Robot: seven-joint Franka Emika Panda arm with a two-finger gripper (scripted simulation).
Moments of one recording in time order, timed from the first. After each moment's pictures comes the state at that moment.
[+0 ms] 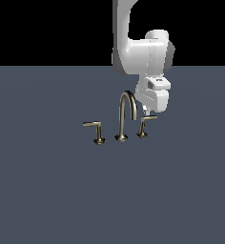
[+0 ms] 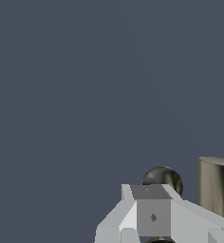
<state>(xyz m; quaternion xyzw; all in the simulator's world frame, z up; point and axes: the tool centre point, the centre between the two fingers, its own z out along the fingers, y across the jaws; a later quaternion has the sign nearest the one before) 0.099 -0.149 0.097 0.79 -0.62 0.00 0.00</state>
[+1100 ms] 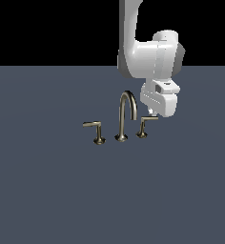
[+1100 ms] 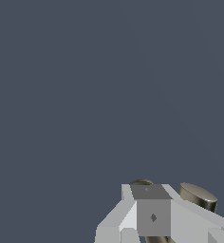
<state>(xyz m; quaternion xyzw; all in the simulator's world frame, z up) 0.076 -0.168 0.091 0.79 -0.62 0.01 0.00</state>
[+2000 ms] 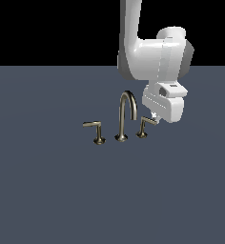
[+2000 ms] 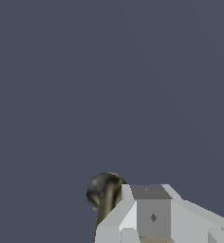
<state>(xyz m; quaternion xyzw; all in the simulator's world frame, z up) 0.034 -0.169 0.091 0.79 -0.62 0.01 0.00</state>
